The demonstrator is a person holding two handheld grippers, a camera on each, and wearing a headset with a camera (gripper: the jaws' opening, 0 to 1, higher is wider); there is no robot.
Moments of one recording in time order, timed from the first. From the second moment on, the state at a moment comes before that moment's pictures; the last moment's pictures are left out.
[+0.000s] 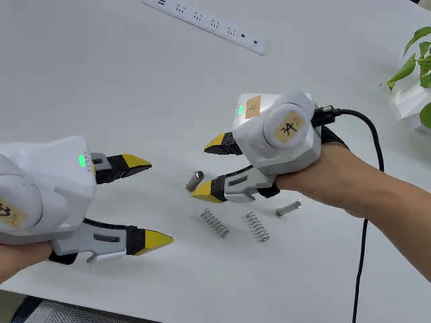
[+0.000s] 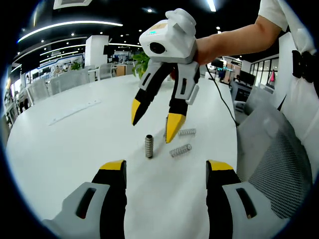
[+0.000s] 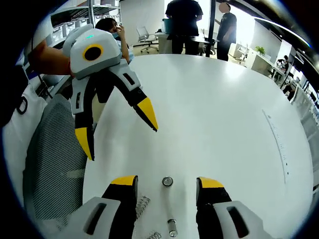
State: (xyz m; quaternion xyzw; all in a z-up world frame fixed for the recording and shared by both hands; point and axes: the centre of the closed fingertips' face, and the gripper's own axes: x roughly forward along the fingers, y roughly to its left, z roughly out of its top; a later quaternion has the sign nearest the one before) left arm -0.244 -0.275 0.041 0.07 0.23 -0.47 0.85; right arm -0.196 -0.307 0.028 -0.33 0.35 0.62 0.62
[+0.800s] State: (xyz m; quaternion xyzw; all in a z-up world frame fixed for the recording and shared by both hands) left arm -0.250 -0.270 0.050 0.12 0.24 -0.47 0.84; right arm -0.214 -0.363 0.066 -0.25 0.30 0.61 0.69
